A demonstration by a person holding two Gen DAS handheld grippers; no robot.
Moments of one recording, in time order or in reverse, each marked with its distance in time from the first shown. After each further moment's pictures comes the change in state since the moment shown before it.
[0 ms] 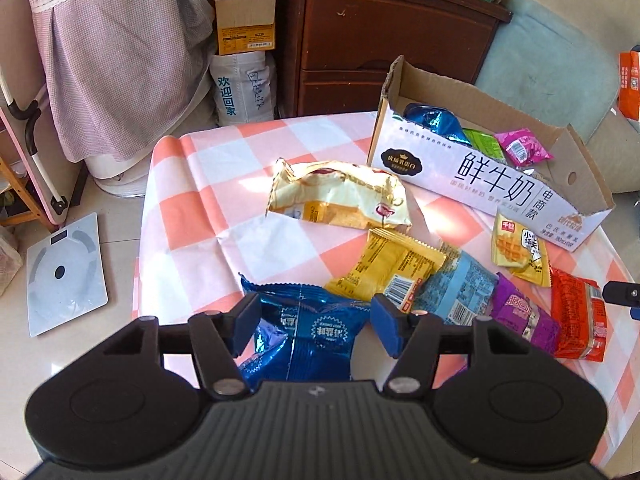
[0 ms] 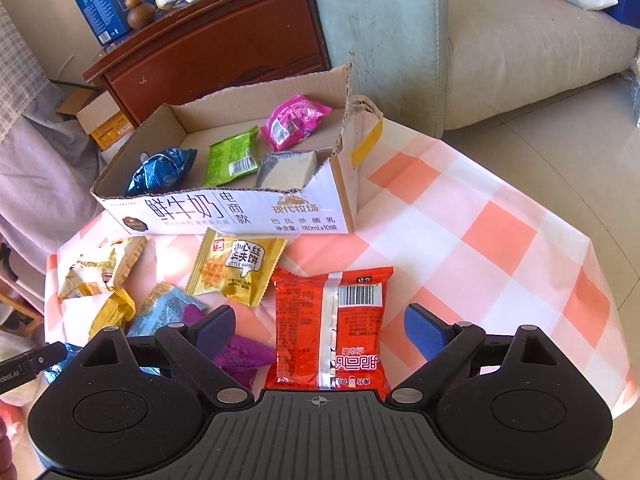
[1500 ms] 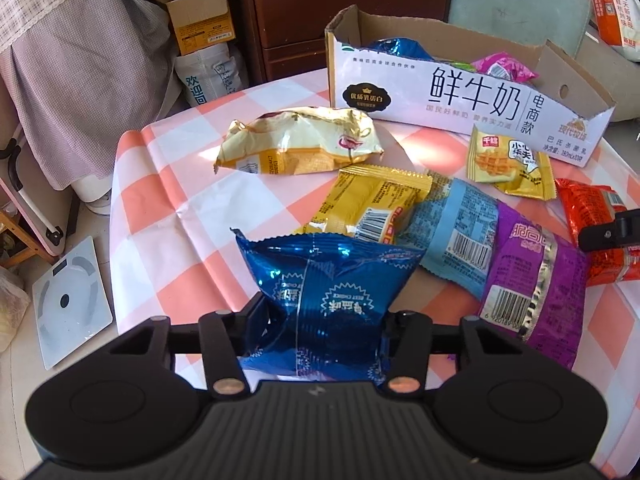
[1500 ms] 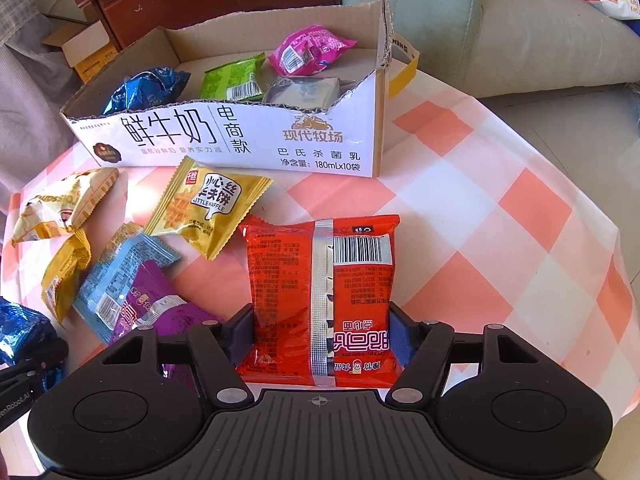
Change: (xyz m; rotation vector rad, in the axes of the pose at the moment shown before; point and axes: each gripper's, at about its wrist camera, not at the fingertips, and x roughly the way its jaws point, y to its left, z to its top) left arm 0.030 -0.035 -0.034 0.183 0.008 0.043; right arm 0.043 0.029 -0.016 -0.118 0.077 -0.065
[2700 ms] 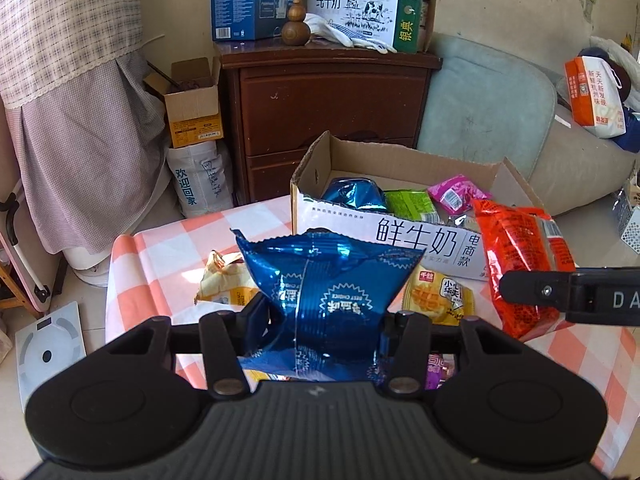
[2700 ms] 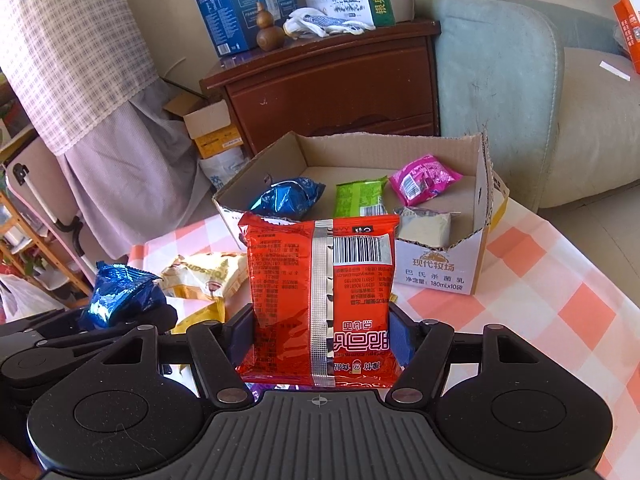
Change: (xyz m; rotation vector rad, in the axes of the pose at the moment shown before) left arm -0.061 -0.016 0.044 -0.059 -0.267 -0.072; right arm -0.078 0.031 0.015 -0.102 -0.281 0.271
